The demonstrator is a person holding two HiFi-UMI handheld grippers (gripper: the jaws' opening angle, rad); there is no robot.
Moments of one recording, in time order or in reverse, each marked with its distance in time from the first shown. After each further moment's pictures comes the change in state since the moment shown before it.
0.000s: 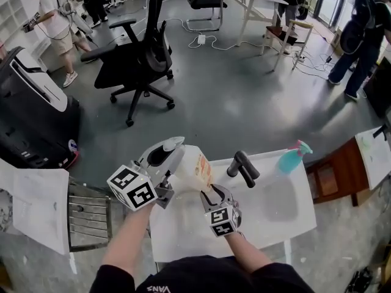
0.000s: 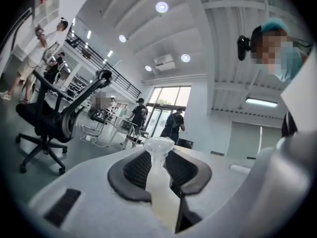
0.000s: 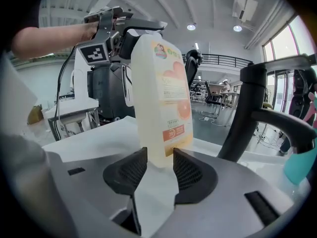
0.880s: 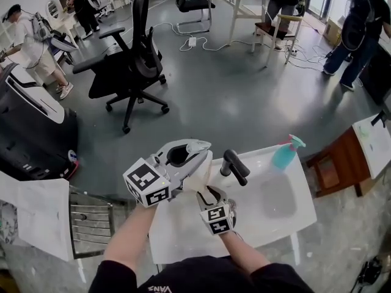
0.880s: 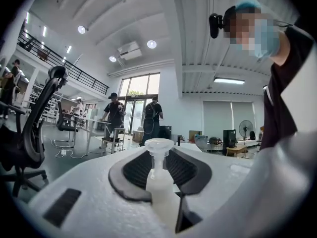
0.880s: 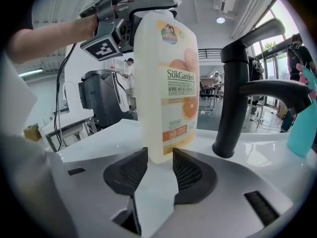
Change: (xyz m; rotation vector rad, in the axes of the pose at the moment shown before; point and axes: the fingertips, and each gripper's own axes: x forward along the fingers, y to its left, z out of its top) left arm 0.066 -0.078 -0.023 0.285 0.123 -0.304; right arm 0.003 -0.007 -0.019 0.182 0.001 -0.011
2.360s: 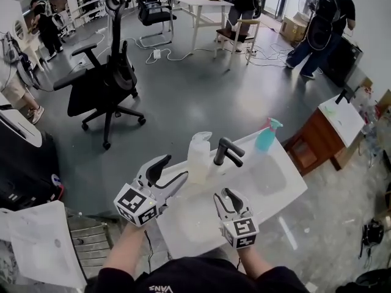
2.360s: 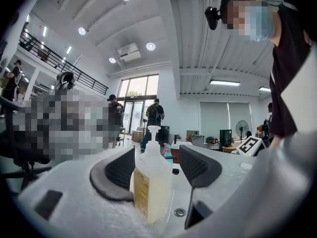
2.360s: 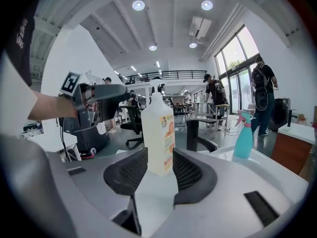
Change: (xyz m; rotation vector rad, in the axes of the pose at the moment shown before) left arm -0.124 -0.014 -0.020 -0.005 -0.007 -0.010; right arm -0.144 0.039 0.069 0.135 -0.220 -0.324
